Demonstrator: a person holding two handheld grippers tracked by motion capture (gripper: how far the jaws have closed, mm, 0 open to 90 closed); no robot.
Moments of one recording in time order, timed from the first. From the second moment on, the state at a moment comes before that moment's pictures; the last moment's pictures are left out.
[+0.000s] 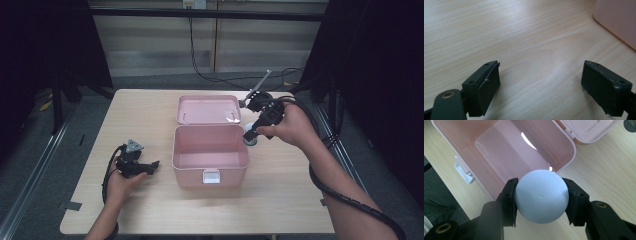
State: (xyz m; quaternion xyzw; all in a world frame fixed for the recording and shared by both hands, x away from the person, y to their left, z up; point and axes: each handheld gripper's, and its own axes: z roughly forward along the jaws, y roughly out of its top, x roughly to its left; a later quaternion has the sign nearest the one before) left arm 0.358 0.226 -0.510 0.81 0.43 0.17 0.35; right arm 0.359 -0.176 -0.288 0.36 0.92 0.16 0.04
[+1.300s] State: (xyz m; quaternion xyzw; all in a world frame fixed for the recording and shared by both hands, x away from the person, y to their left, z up) left arm 0.358 0.226 -0.510 0.81 0.43 0.17 0.35; right arm 0.381 -0.118 -0.328 0.37 0.92 0.14 0.02
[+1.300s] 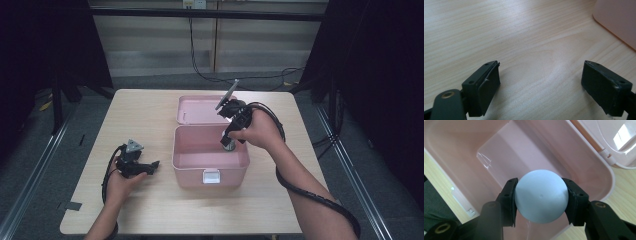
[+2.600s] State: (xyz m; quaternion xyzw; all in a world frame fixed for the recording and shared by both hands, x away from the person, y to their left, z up) left arm 0.359 0.226 -0.510 0.81 0.43 0.17 0.36; right arm 0.391 -0.091 -0.368 0.39 0.91 0.12 0.01
